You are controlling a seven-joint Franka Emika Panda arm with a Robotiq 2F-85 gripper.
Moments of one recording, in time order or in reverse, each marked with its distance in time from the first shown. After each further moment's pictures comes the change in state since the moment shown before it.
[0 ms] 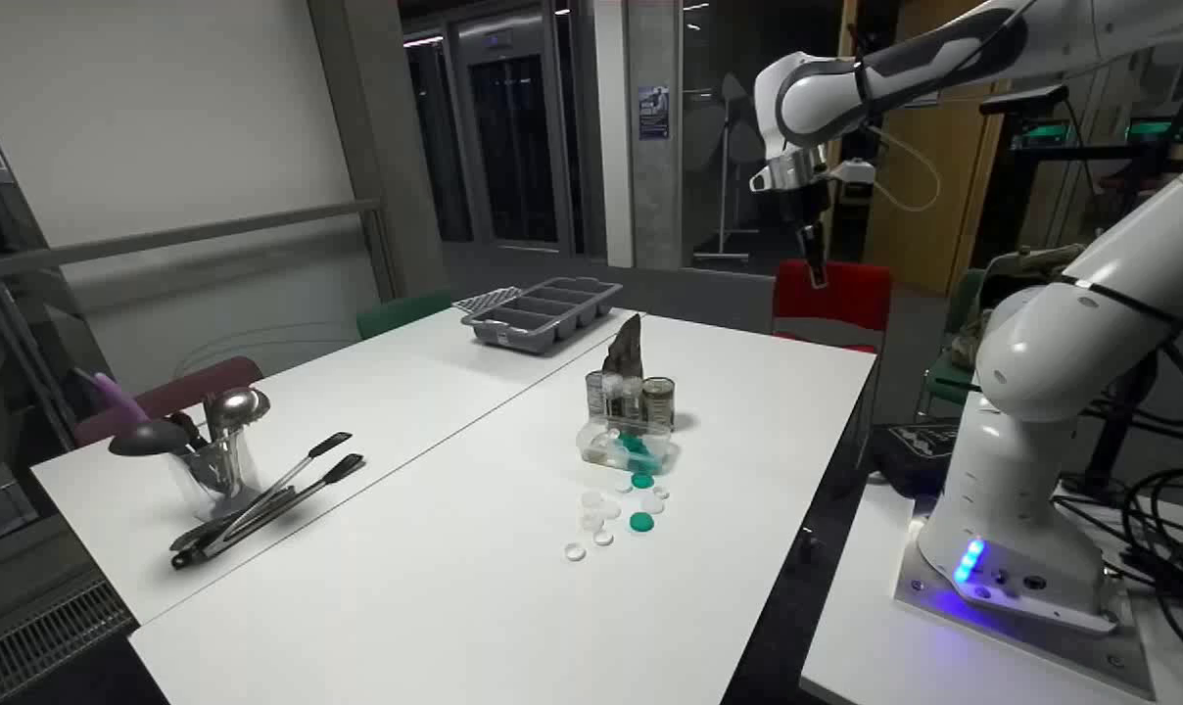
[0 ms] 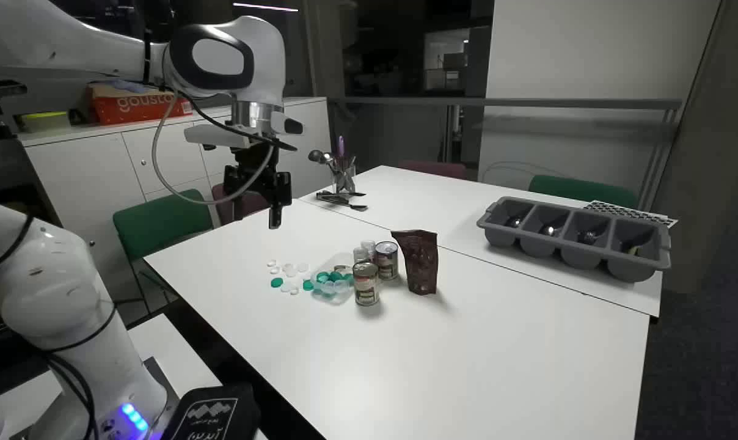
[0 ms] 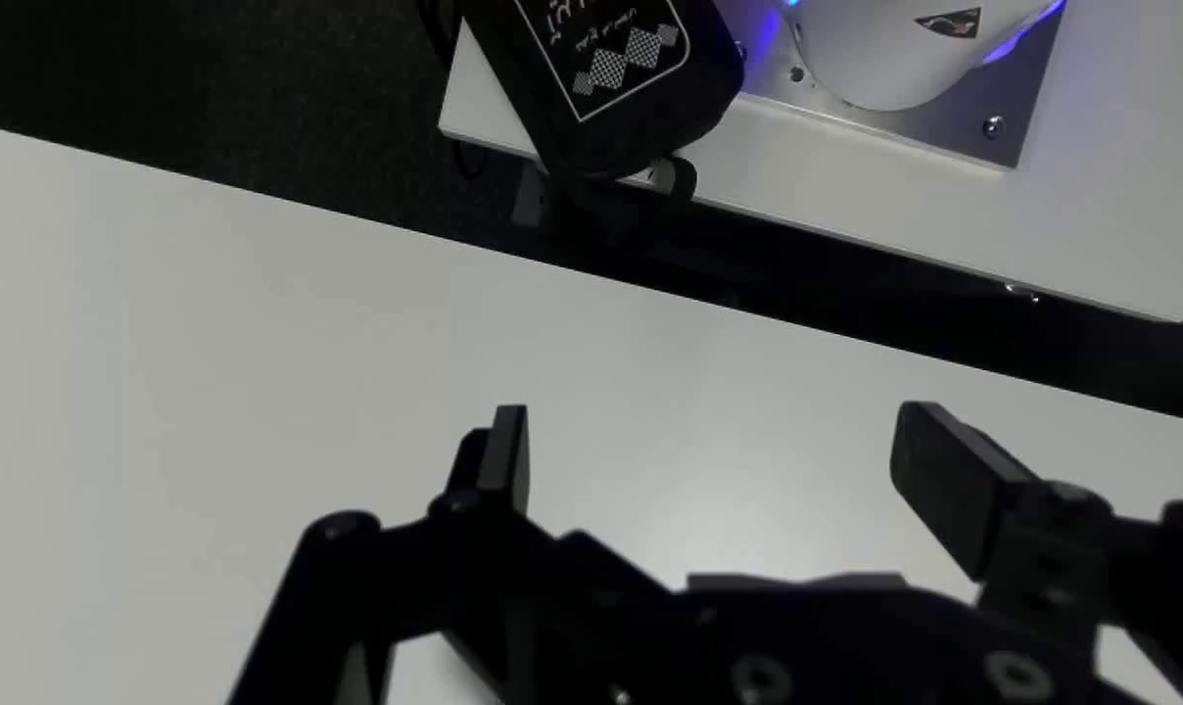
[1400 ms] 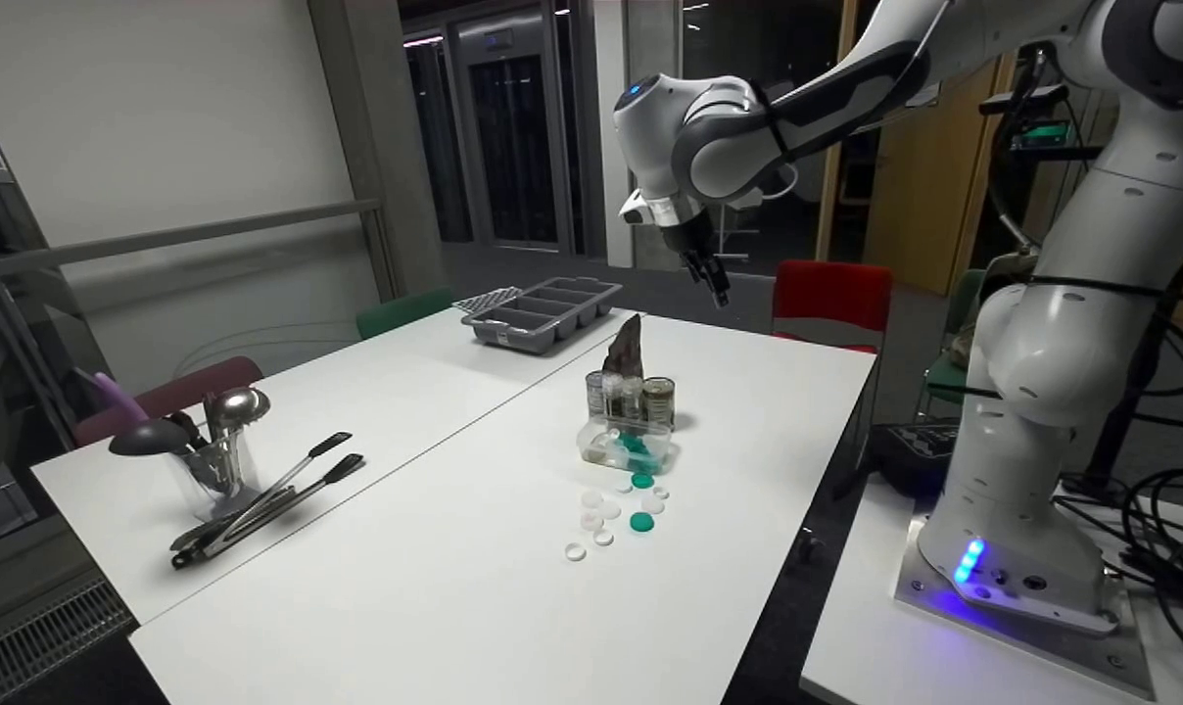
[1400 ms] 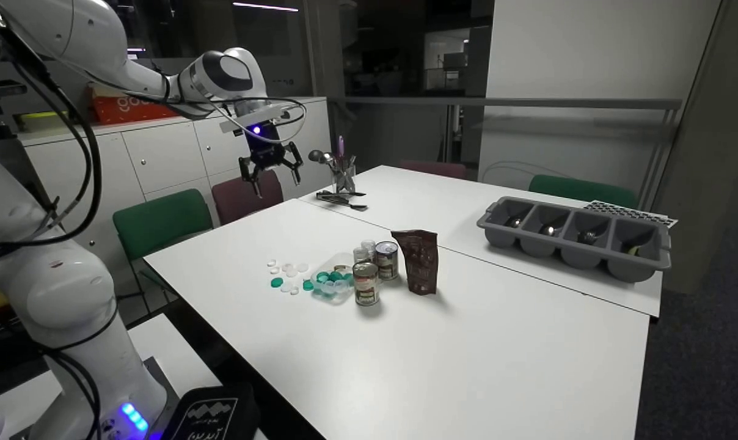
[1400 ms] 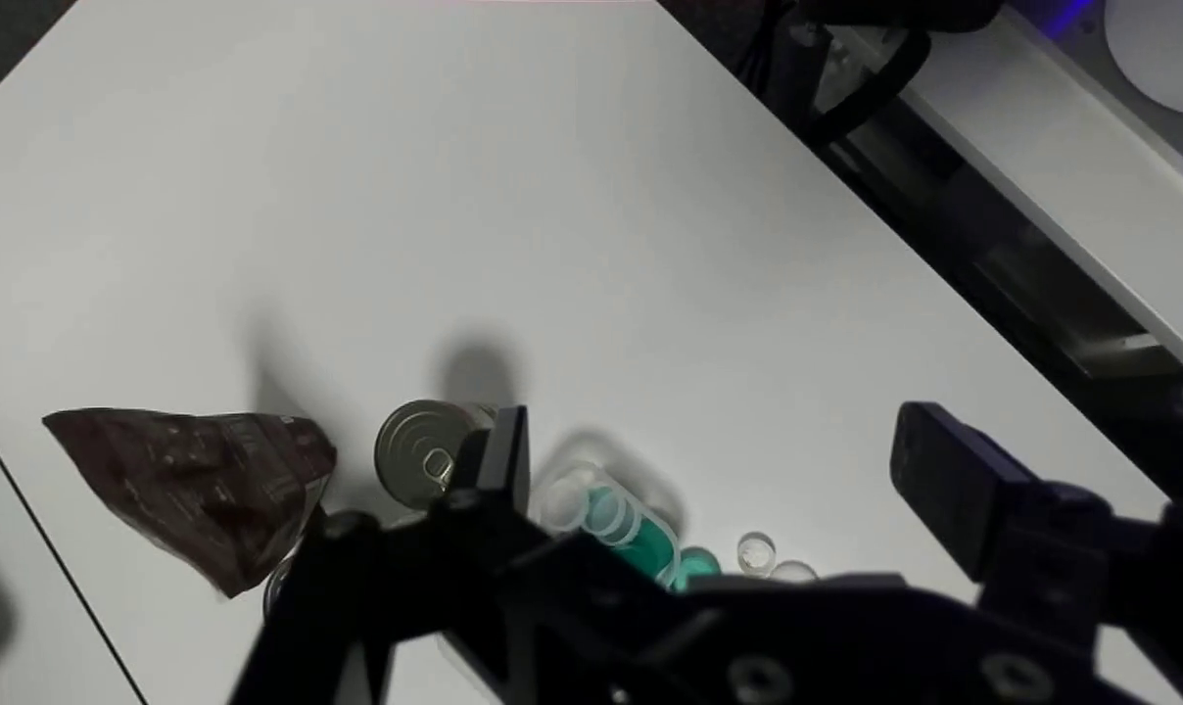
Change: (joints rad) arm 0.211 0.311 0.292 0.195 -0.177 0.125 -0.056
